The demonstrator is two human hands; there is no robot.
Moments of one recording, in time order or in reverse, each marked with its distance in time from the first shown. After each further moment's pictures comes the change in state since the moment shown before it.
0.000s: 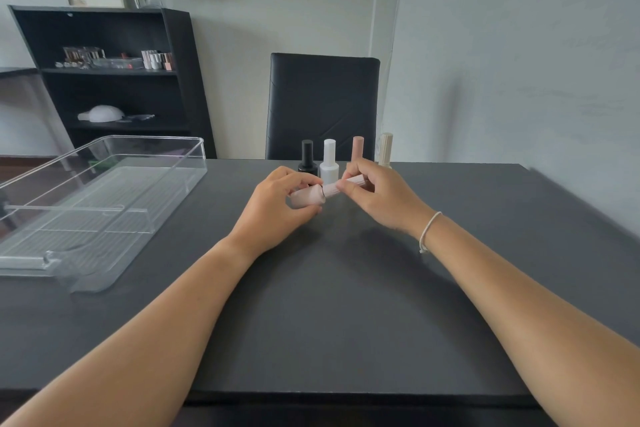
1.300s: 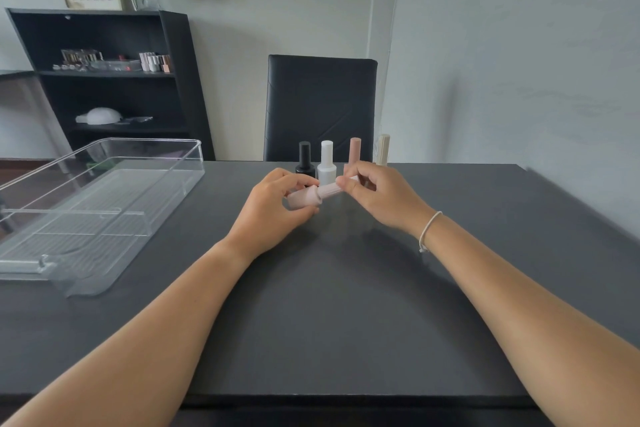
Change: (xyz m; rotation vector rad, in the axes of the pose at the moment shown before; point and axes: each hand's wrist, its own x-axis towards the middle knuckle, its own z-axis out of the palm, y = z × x) left_hand 0.000 0.001 0.000 -0.001 0.006 -0.009; right_hand 0.000 0.000 -0.005 -0.023 0.024 0.022
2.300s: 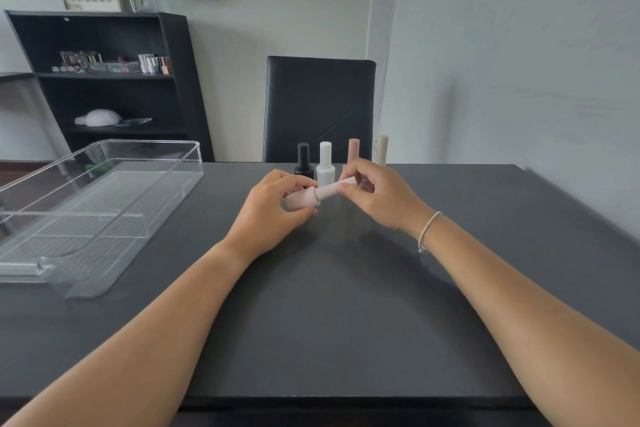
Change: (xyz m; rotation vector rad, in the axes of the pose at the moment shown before) left_hand -0.001 0.000 -0.001 -0.017 0.014 0.000; right_hand 0.000 -0.002 0.000 0.009 -0.010 -0.026
